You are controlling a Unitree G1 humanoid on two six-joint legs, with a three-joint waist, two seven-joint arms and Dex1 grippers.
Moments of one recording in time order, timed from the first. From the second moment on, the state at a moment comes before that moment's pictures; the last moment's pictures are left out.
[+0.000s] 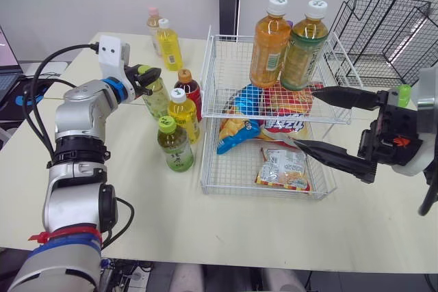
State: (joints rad) left arm -0.95 0.64 0.18 0.60 -0.24 0.46 -0.65; right arm -0.30 -1.05 -0.45 -0.79 1.23 0.77 0.56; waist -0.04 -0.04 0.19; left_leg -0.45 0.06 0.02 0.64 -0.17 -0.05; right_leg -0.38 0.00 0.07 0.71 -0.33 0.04
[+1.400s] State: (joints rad) left arm -1.81 0.48 -0.02 1.11 -0.20 0.52 -1.19; right arm -0.24 -1.01 -0.48 -0.77 1.07 0.75 0.49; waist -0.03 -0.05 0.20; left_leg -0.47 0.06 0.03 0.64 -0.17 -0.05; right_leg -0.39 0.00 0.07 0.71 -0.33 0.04
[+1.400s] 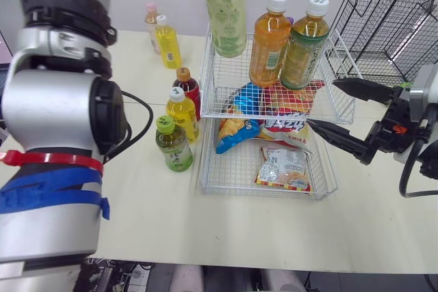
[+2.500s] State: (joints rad) left arm -1.75 0.61 0.01 1.04 -0.12 0.49 -1.34; right arm -0.22 -1.03 -0.51 -0.74 1.08 0.74 0.53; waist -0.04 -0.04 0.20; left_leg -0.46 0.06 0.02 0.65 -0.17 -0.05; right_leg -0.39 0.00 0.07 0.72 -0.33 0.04
